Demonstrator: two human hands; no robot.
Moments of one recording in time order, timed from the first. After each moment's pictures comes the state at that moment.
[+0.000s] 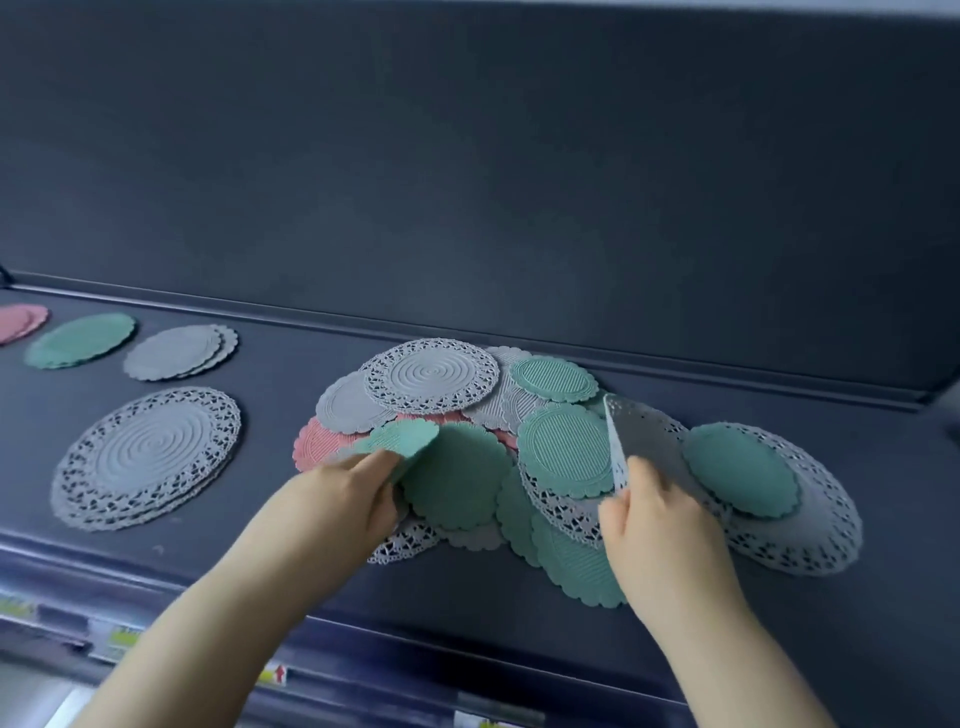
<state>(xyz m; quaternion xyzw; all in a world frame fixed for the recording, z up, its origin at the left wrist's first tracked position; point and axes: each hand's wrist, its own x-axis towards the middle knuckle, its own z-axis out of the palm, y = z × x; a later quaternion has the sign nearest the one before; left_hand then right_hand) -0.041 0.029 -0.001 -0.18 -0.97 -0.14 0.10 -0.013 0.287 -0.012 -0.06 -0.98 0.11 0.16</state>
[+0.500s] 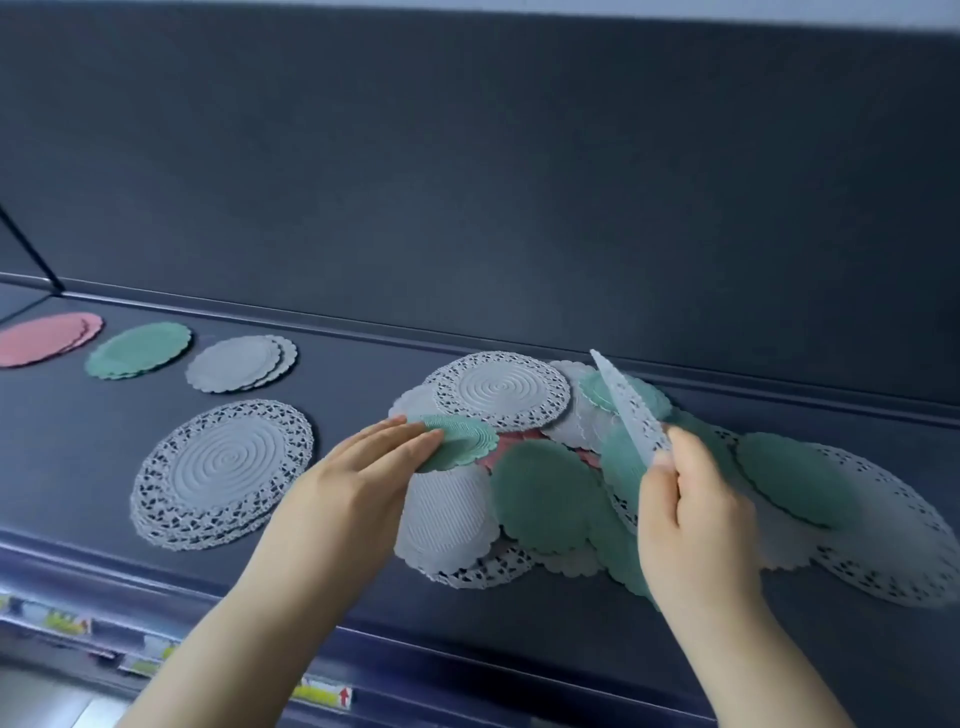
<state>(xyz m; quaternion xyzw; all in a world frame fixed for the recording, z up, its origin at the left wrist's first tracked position) -0.048 -0.019 0.011 -0.22 -0.92 -0.21 0.26 -0.025 0.215 0.015 -0.07 -0.88 0.35 0.30</state>
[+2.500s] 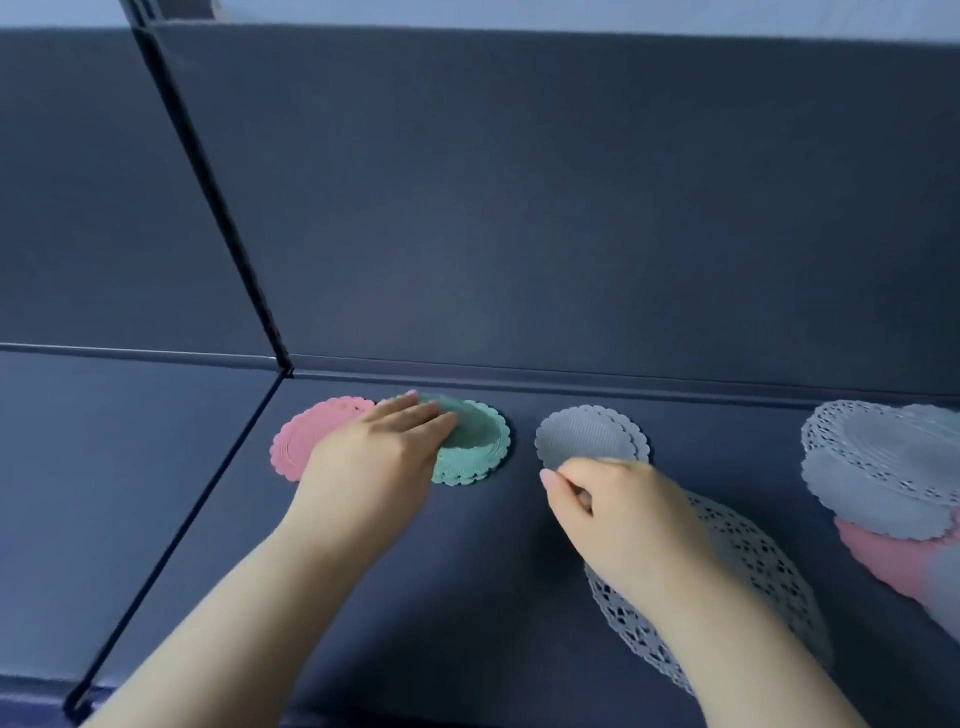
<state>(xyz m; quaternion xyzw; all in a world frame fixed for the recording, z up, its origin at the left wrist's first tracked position) -0.225 -0.404 0.025 -0.30 -0.91 -0.13 0.24 -0.164 -0.204 0.024 0.00 -0.98 0.19 0.10</state>
